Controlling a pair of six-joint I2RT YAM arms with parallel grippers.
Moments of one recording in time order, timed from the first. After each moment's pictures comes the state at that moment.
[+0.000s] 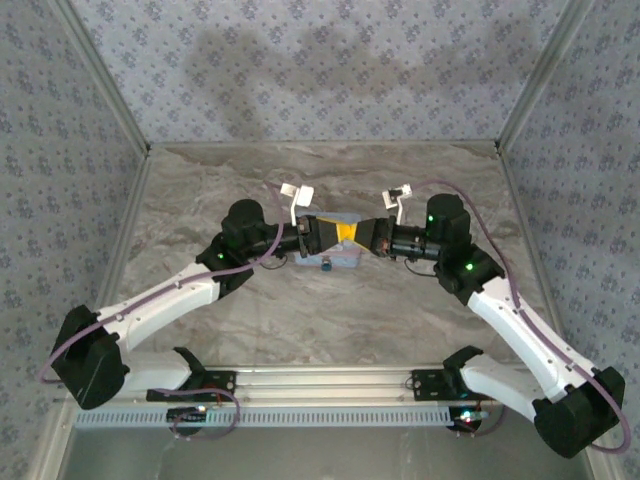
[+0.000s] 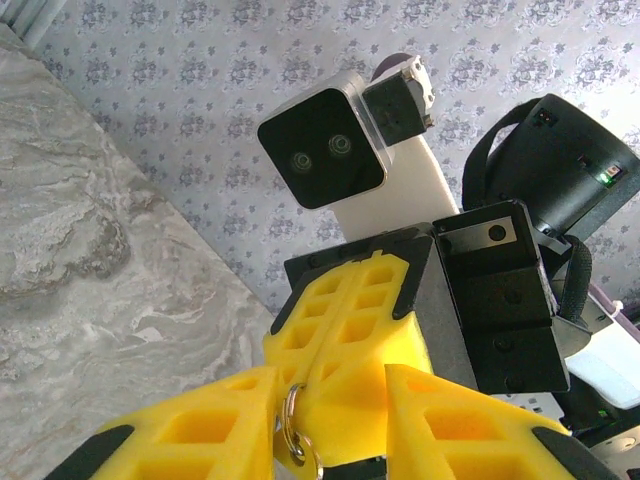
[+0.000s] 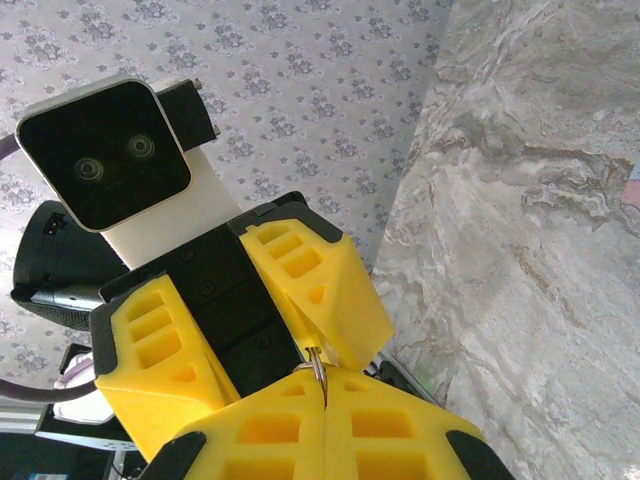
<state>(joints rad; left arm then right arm) -0.78 1.24 0.88 0.38 0.62 -0.86 0.50 0.98 0.88 -0.13 -0.75 1.02</state>
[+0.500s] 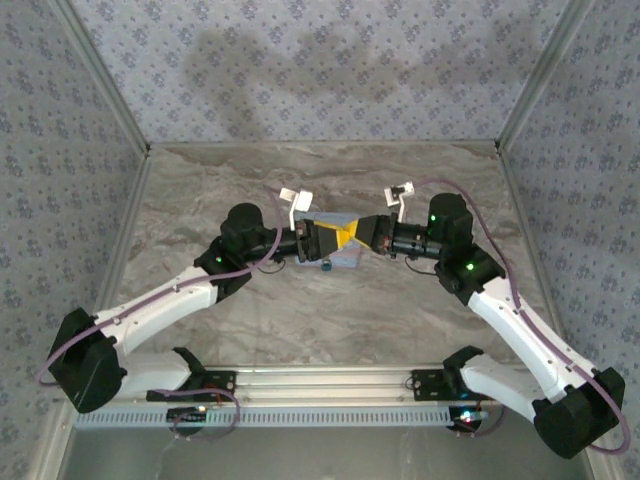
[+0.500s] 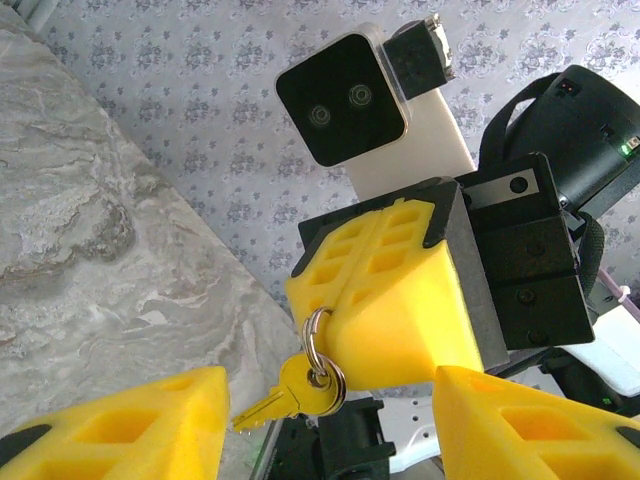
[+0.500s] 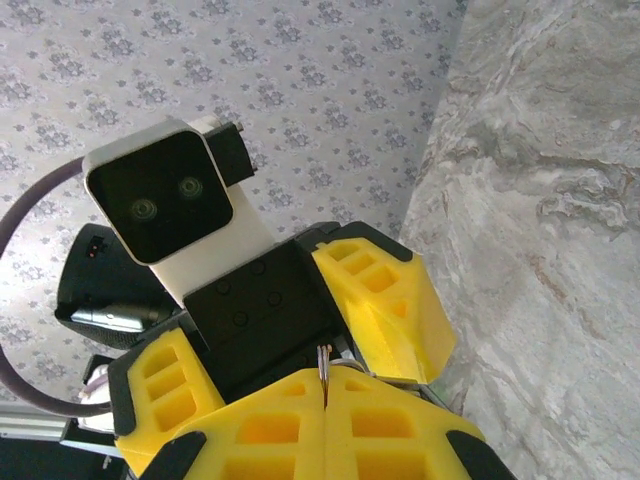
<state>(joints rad) -0.78 1.22 0.85 0.37 0.62 -0.85 0.49 0.98 0.88 -0.08 -0.75 1.06</state>
